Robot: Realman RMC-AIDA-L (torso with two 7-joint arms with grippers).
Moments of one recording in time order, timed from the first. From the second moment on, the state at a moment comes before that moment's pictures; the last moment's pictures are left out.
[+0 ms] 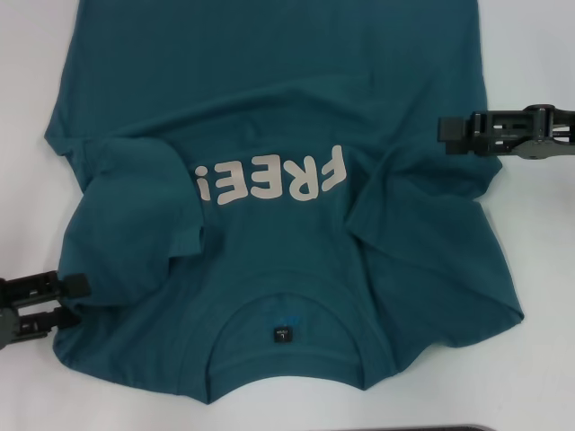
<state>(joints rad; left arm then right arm) -0.28 -1.99 -2.78 -0.65 -0.78 1.82 -2.33 0.51 1.94 -0.67 -0.62 -2.00 -1.73 2.21</state>
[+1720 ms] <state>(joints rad) -0.24 -1.97 -2.78 -0.68 -0.72 1.80 -2.36 0.50 1.94 -0.67 -0.62 -2.00 -1.73 2.21</state>
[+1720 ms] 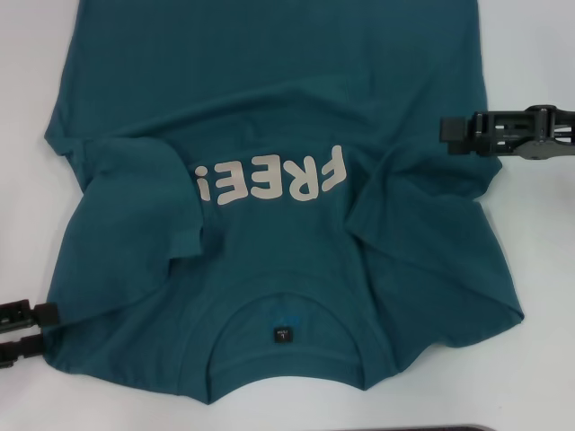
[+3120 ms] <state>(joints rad) -0.23 -1.97 -2.78 -0.69 -0.71 1.76 -2.45 0.50 1.93 -0.67 -0.62 -2.00 -1.73 2.21</state>
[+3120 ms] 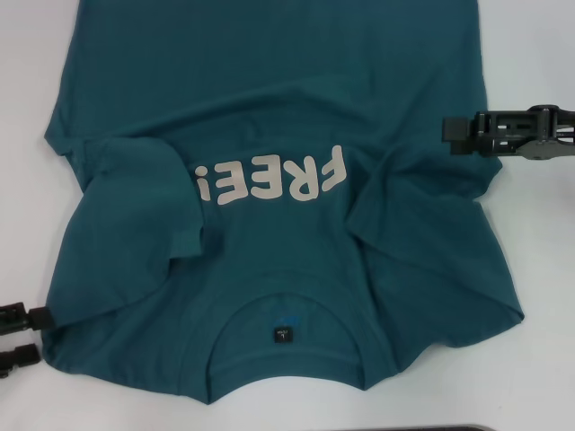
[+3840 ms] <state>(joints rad) -0.31 -2.00 -2.78 -0.68 -0.70 1.75 -2.45 0.50 1.93 -0.67 -0.62 -2.00 -1.73 2.21</state>
